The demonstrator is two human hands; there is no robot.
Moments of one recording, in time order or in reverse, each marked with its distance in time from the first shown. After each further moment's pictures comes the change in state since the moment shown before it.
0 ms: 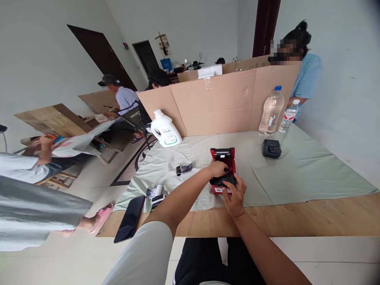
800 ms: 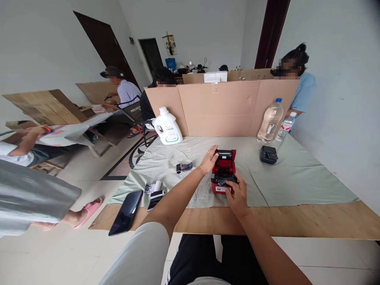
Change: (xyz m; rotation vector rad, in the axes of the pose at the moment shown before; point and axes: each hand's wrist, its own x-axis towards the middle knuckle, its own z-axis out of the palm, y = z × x) left_hand -0.019 -0.039 0.003 -0.667 0.808 0.026; right_hand 0.013 0.009 -0.022 -0.005 -0.156 -0.082
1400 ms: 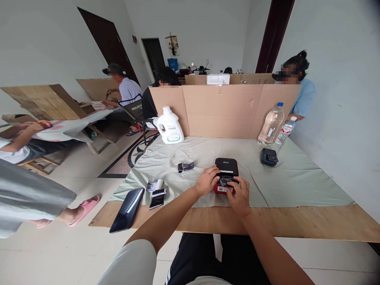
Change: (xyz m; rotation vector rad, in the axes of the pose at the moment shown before) left_hand -0.090 0.007 -0.014 0.193 -0.183 0.236; right_hand 0.009 -0.008 -0.008 -0.088 -0.046 -0.070
